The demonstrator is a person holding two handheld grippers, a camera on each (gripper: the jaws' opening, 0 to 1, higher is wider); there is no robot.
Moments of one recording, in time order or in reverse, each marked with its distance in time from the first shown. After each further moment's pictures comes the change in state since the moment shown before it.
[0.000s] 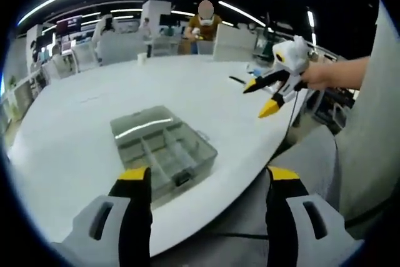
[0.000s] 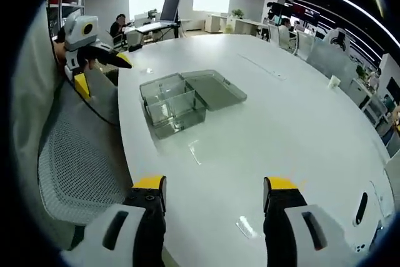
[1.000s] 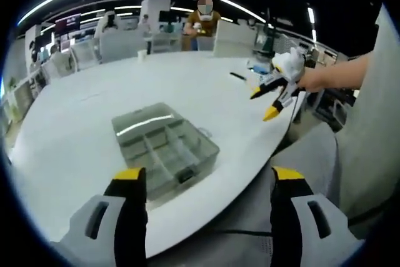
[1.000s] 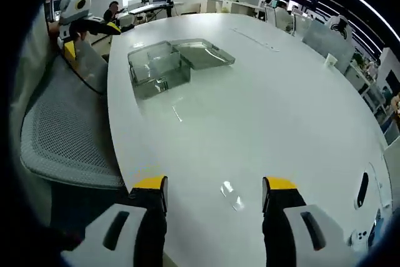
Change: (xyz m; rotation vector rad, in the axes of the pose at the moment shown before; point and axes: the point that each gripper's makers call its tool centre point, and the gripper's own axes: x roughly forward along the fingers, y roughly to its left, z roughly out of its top) left arm -0.002 0.006 0.000 0.009 0.028 0.008; right arm 0.006 -0.025 -0.068 -0.005 0.133 -0.022
